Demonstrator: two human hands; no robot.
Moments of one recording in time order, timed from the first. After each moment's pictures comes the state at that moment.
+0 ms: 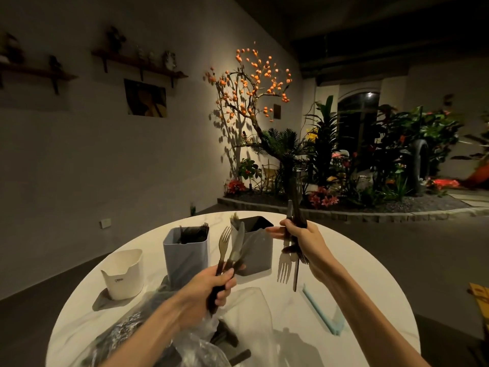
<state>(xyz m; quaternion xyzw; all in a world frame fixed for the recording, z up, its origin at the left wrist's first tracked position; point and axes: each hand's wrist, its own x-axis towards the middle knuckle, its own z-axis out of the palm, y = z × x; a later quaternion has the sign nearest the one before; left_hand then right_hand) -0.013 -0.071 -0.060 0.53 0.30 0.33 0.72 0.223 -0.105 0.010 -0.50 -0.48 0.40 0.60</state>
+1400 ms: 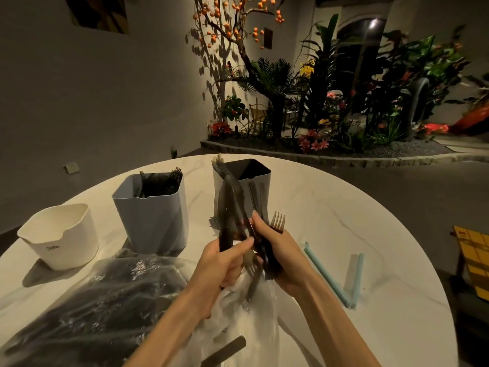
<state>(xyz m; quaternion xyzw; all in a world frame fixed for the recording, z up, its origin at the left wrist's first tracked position) 0.051 -0.028 -0.129 0.53 0.33 0.39 0.68 0.190 -0.058 -0.105 -0.48 -0.36 0.56 0.57</state>
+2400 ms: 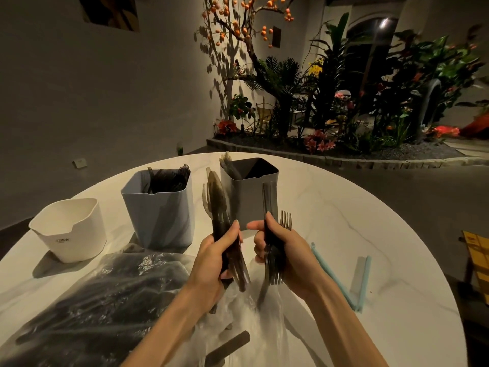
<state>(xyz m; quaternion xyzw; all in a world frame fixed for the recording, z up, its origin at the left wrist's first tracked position) 0.046 -0.029 -0.123 0.44 0.33 0.47 0.69 0.196 -0.057 -0.108 -0.43 -0.41 0.58 0.56</state>
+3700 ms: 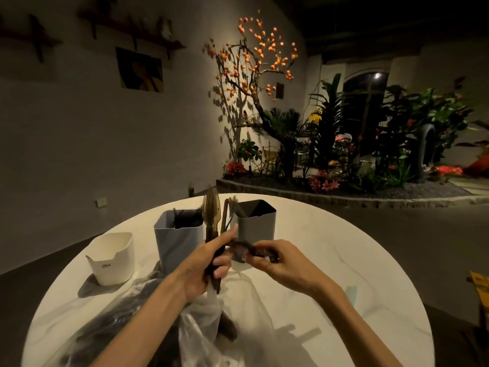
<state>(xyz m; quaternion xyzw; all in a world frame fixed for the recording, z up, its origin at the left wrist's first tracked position) 0.003 -0.042 -0.047 0.47 0.29 0.37 0.75 0.199 -0.094 -0.045 -0.54 -0.74 0.23 0.33</state>
